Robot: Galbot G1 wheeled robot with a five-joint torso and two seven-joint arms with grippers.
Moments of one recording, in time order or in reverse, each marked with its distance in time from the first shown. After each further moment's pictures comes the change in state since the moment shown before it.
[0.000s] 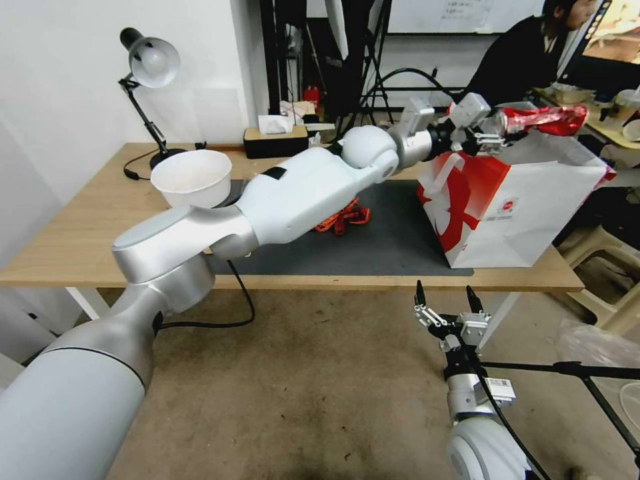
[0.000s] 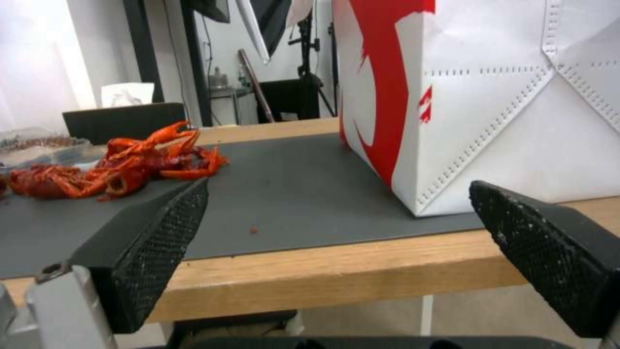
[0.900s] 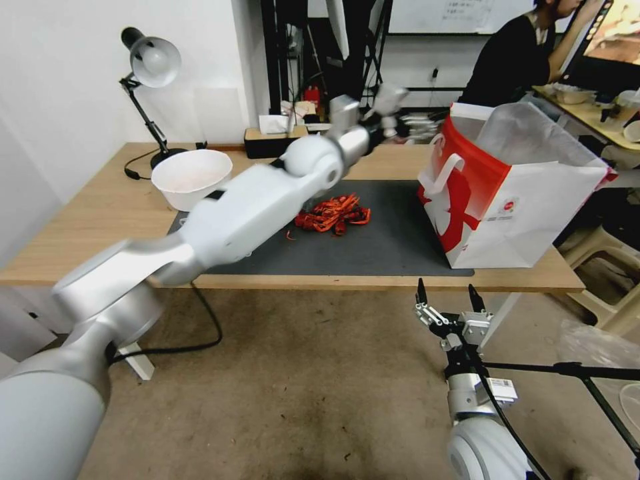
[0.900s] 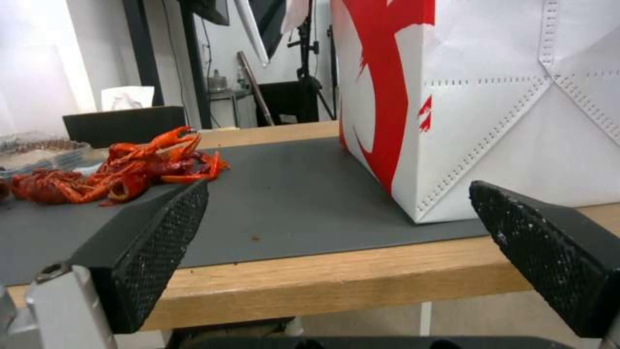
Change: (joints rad) left arm 0.227 0.317 -0.219 -0.319 -0.133 0.073 -0.272; right arm -0.005 0.006 0.000 0.015 -0.010 -0.009 0.005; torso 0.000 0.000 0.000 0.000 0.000
